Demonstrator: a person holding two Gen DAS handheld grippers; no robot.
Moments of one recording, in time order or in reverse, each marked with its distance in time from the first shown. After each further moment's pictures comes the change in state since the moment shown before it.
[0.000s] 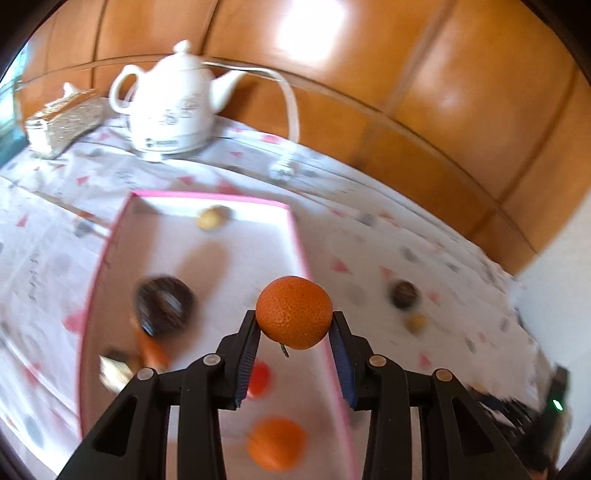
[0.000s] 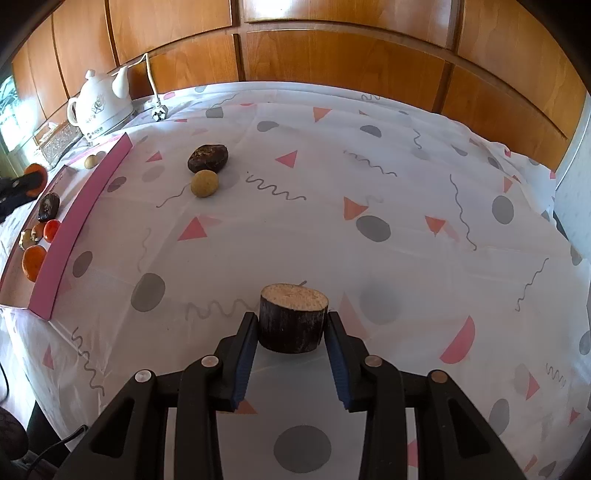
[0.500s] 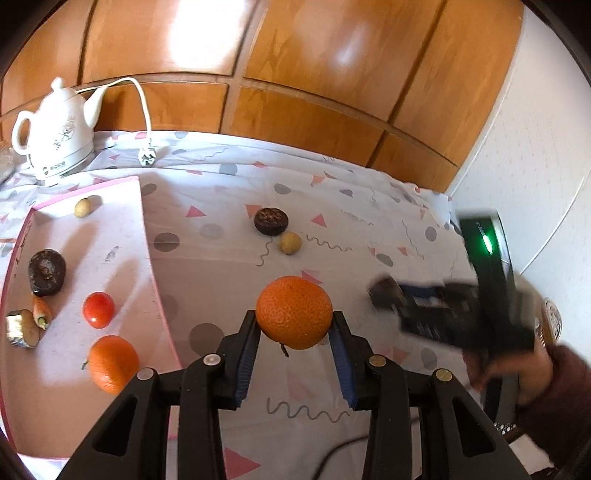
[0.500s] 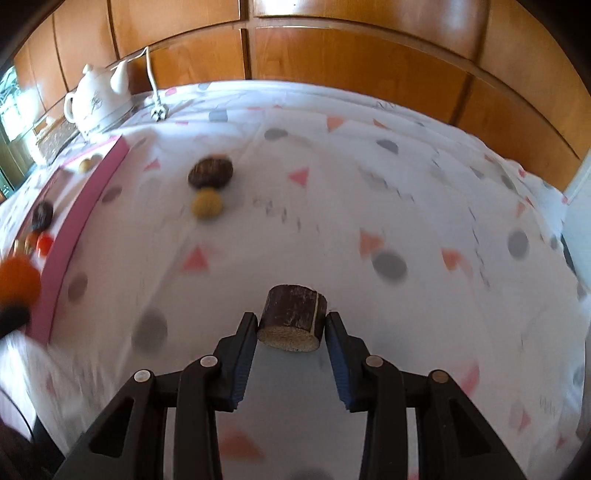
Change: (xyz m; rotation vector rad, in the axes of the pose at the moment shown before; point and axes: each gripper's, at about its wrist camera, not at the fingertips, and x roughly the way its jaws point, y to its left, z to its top) left arm -0.022 -0.107 -0.093 0.296 0.033 -0.235; right arm 0.009 0.007 0.025 -0.034 0.030 -0.009
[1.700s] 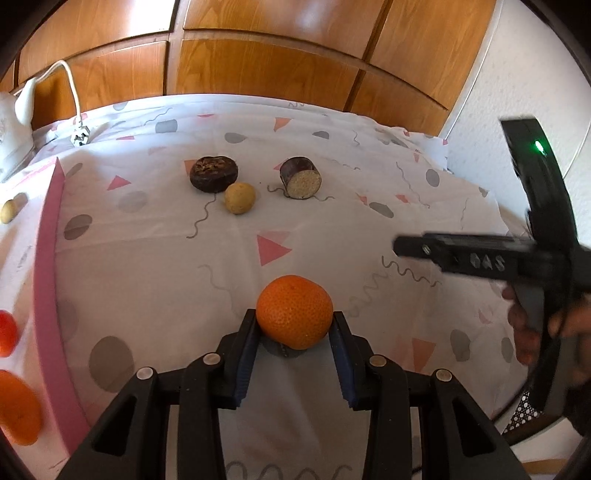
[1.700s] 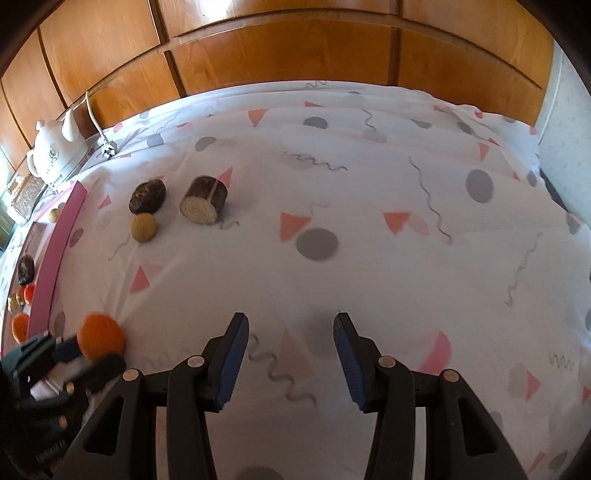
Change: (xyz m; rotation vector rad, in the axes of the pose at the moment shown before) left arm 0.092 -0.034 -0.013 0.142 0.138 -0.022; right arm 0.008 -0.047 0.000 0.223 -0.009 0.004
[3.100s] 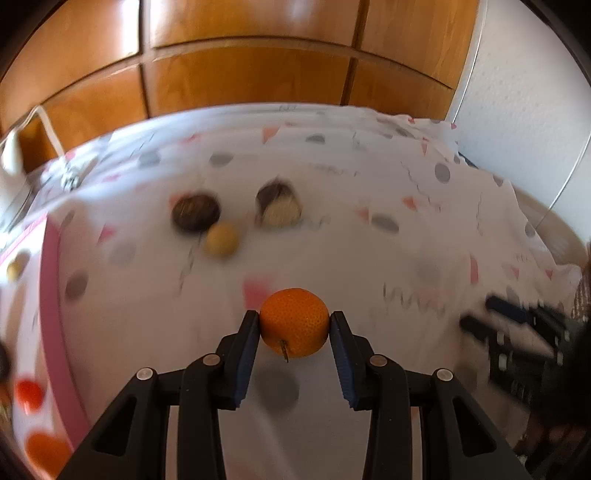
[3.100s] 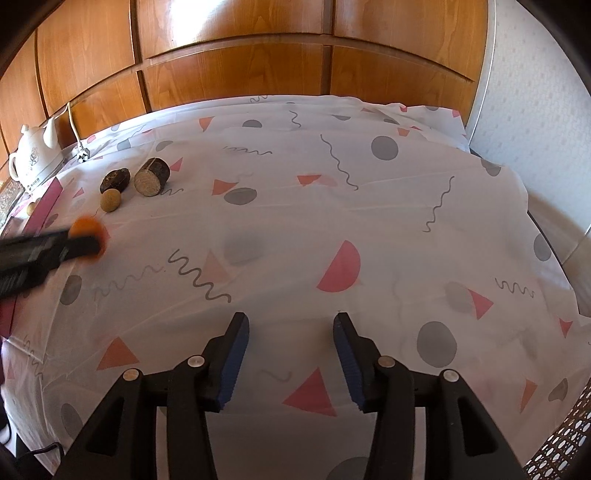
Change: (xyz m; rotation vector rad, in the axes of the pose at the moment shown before) left arm 0.013 -0.018 0.031 0.083 0.045 0.098; right arm -0.034 -0.029 -0.077 0.055 -0.120 -0.168
